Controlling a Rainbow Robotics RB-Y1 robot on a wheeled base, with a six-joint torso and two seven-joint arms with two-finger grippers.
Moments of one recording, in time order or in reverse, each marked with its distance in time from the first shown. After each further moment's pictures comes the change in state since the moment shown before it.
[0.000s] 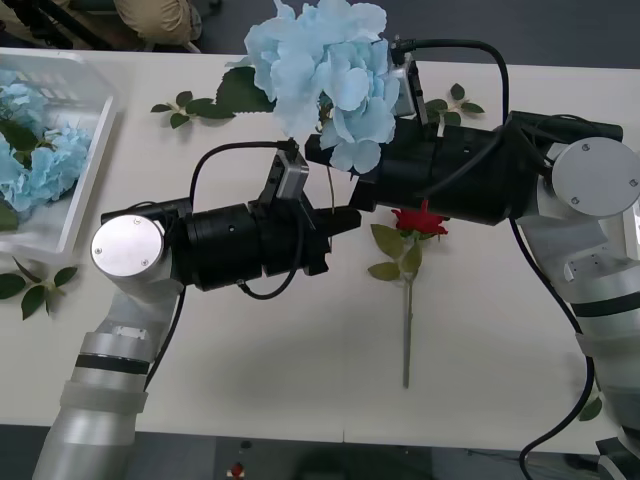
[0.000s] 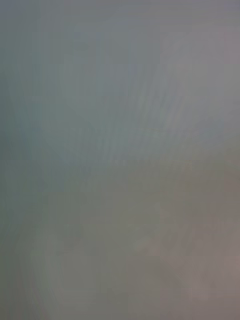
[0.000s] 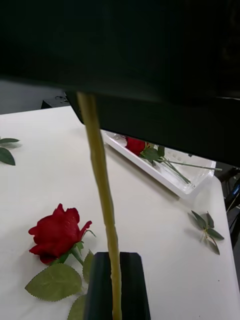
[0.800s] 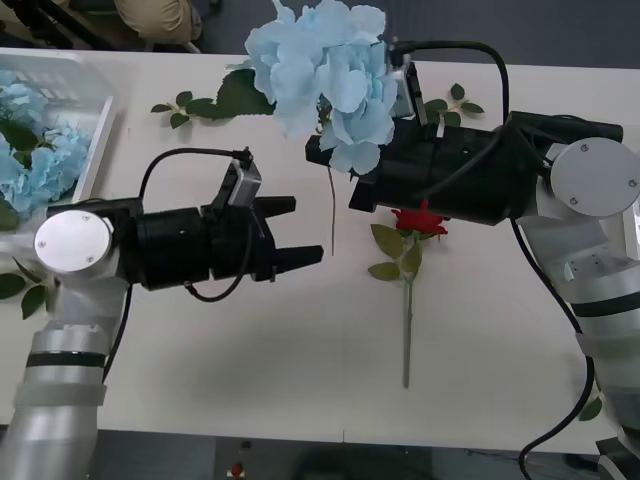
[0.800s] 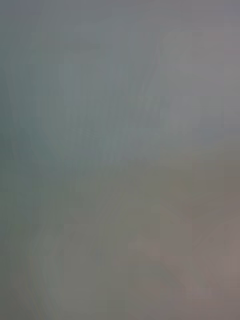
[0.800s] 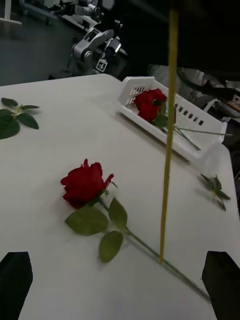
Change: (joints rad) right arm 0.000 0.000 0.000 0.000 0.016 0.000 0.000; left arm 0.000 0.052 0.137 0.000 -0.048 0.159 0.000
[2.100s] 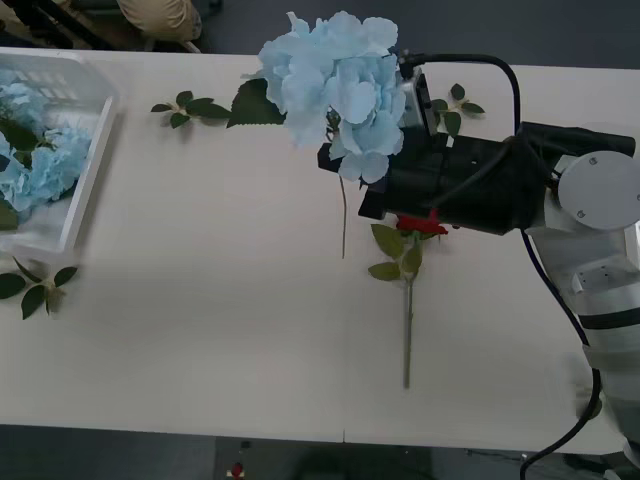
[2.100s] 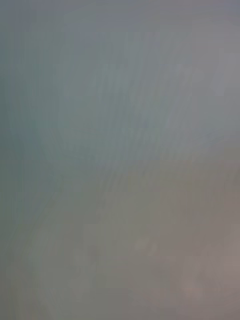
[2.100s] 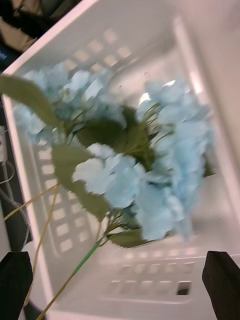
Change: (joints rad) right arm 0.041 0.002 -0.019 -0.024 0.039 0.000 0.000; left arm -0.182 0.527 0.263 -0.125 -1.002 0.144 0.532
